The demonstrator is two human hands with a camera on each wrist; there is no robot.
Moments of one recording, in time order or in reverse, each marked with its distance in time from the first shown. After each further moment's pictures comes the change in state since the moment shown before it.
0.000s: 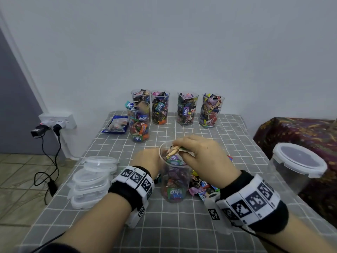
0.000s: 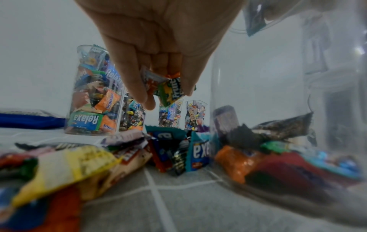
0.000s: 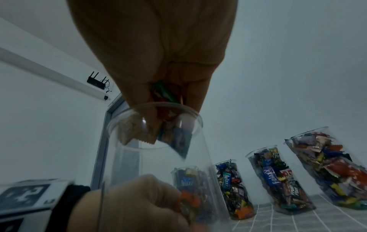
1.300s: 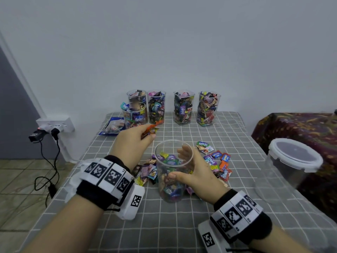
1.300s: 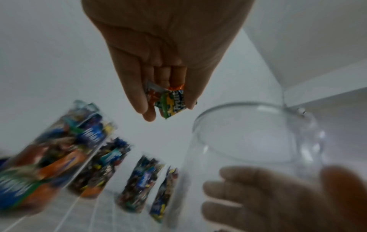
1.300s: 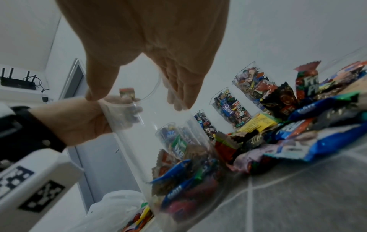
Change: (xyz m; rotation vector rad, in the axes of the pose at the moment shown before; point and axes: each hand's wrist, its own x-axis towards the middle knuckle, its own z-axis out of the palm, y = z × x) left_hand -0.014 -0.020 -0.047 -0.532 0.377 0.111; right_hand -0.034 0.023 0.044 0.686 -0.058 0.436
